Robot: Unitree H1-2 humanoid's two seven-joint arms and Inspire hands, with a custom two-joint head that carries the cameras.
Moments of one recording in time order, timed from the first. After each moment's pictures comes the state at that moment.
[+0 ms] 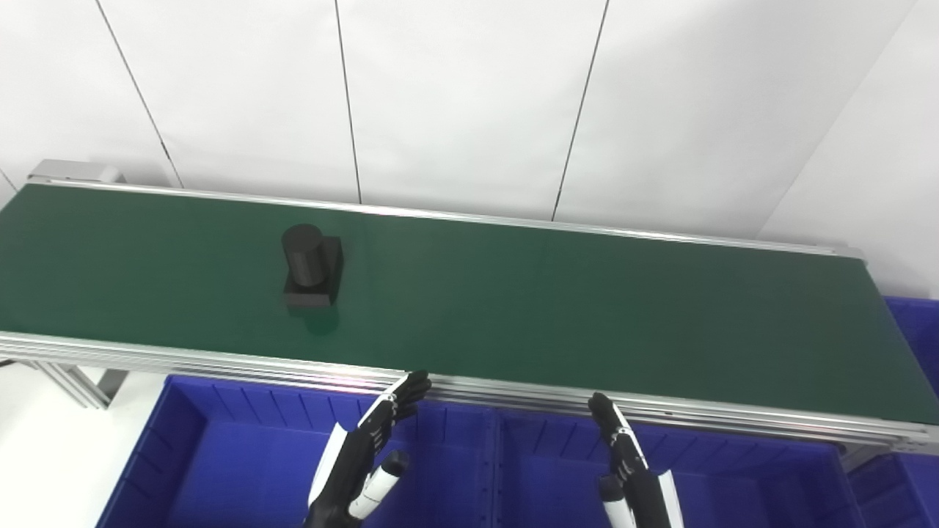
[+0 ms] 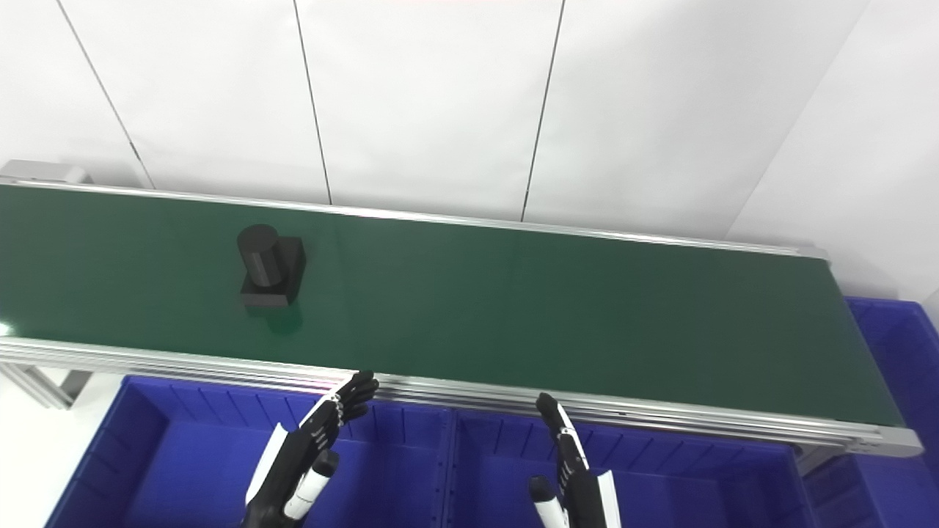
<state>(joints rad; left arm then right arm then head) 0.21 0.15 -0.44 0.12 0.08 -0.44 0.22 0.30 -0.04 0.23 0.07 -0.12 -0.42 -0.13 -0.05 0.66</state>
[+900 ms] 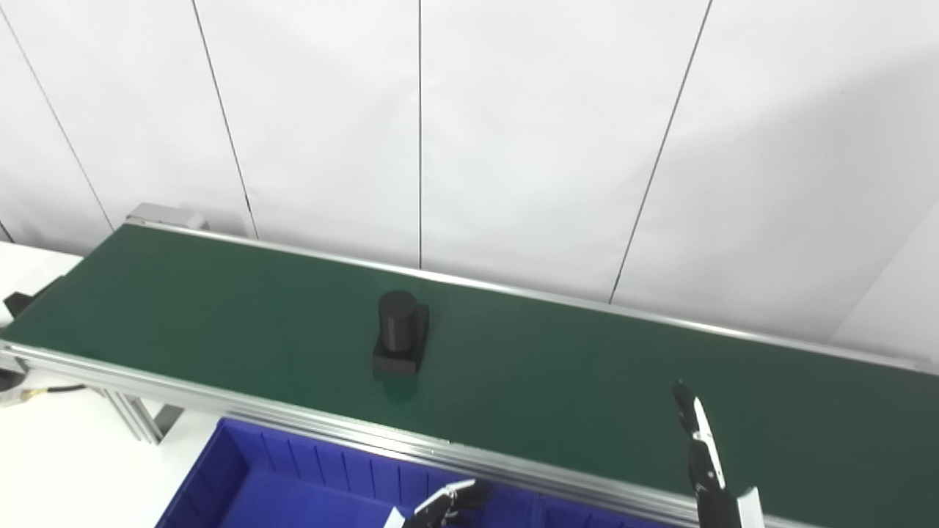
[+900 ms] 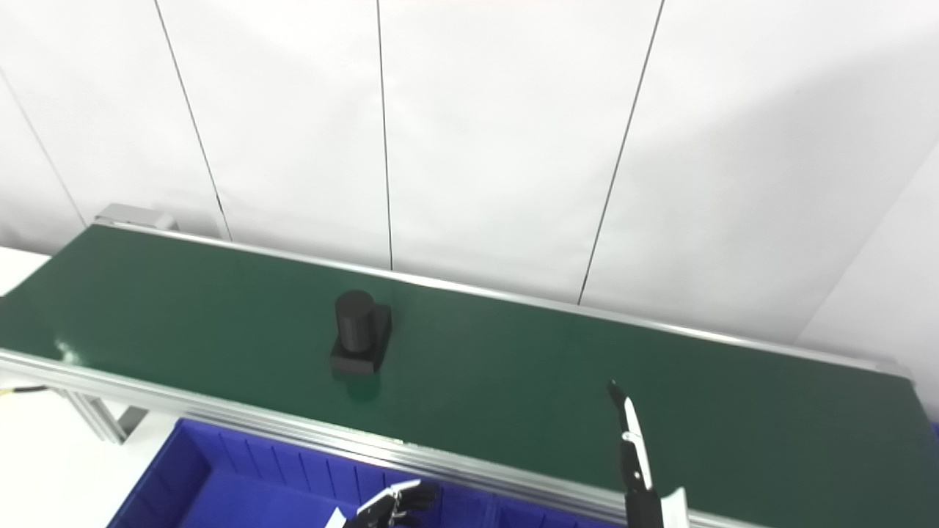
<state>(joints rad) 0.14 0.18 -0.62 0.24 0.15 -0.44 0.48 0.15 -0.06 0.21 -0.20 -0.38 -0.35 -0.14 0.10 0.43</state>
